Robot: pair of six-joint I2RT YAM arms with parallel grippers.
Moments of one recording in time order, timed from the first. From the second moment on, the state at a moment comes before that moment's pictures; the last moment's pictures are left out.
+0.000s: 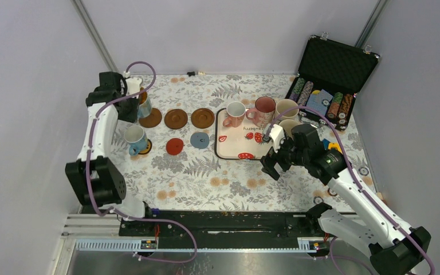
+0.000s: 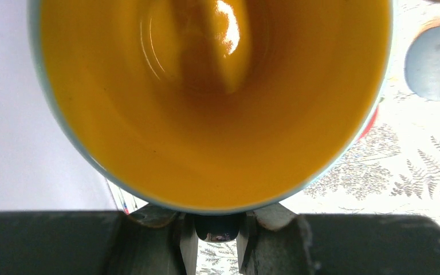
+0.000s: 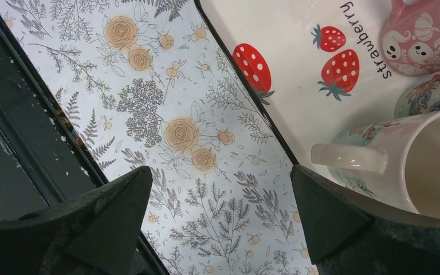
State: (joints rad) left arm 0.16 1.50 1.46 -0.91 0.12 0.38; right arm 0.53 0.89 0.83 -0.69 -0.33 -0.33
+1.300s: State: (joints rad) left arm 0.19 1.82 1.48 -0.81 0.17 0.54; right arm 0.53 0.95 0.82 -0.67 -0.30 -0.34
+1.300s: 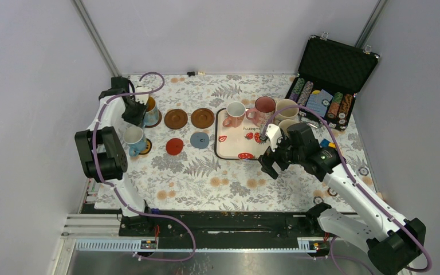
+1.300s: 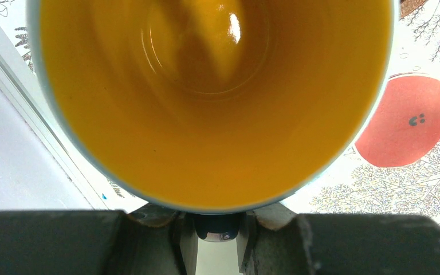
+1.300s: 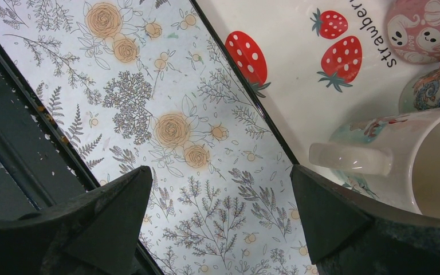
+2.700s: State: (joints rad) left arm 0.19 1.89 1.51 -0.73 0.14 0.52; right arm 0.53 1.00 0.82 -0.67 -0.30 -0.35
